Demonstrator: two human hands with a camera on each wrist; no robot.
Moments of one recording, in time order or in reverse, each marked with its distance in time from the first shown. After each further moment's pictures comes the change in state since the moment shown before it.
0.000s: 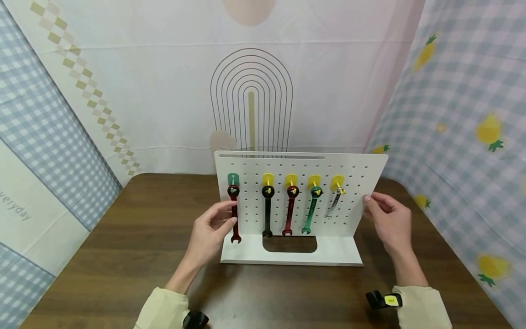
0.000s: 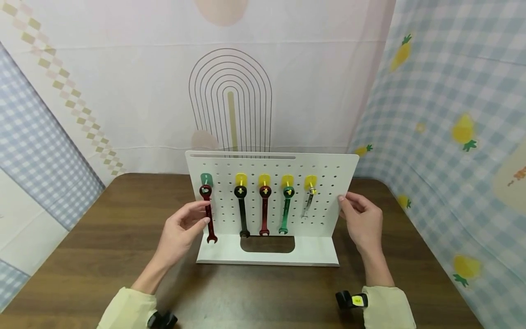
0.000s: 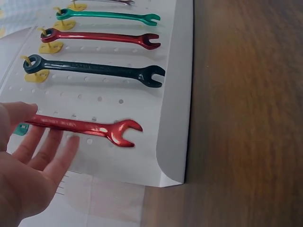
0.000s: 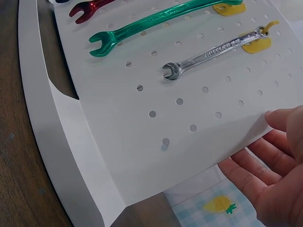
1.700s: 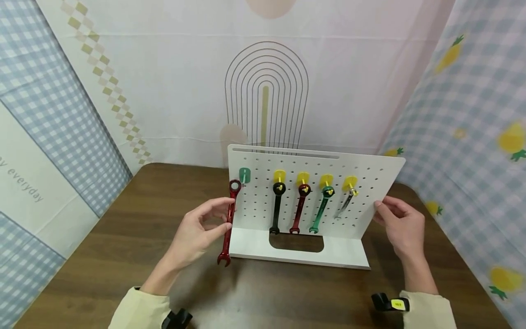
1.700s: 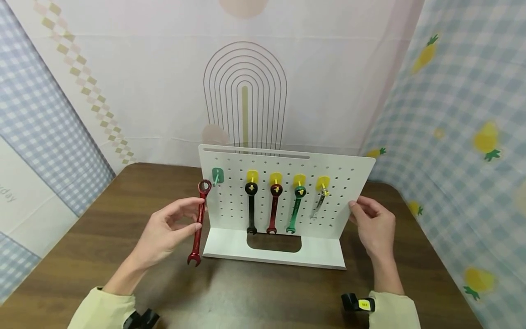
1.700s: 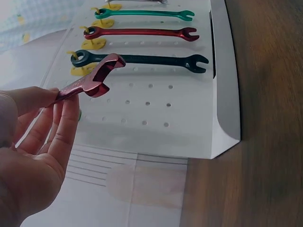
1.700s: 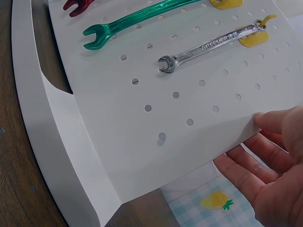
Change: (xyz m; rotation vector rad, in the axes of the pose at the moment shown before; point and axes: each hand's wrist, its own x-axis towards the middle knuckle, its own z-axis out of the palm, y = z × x) left_hand -0.017 0.032 -0.043 0.022 -0.133 0.047; right_hand 0.001 0.000 -0.001 -0.049 -0.026 0.019
